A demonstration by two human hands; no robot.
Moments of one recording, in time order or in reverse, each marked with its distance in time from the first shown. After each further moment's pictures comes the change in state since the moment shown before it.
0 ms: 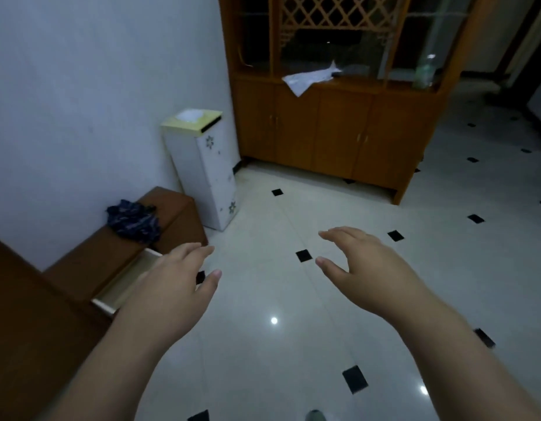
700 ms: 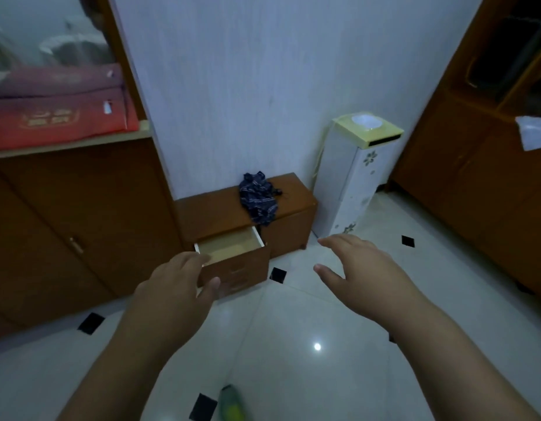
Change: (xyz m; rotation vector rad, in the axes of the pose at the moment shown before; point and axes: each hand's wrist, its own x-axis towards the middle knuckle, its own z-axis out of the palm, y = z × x) left_hand 0.070 -0.143 0.004 -0.069 0.169 -0.715; right_hand 0.290 -0.171 0.091 -0.103 -0.252 -0.685
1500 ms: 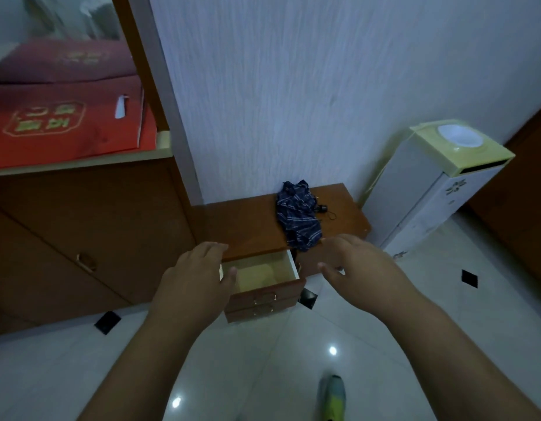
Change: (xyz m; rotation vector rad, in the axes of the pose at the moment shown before) left_hand 0.280 -0.073 0.027 -0.023 0.045 -0.132; right_hand 0.324 -0.022 0.062 0.016 -0.110 -0.136
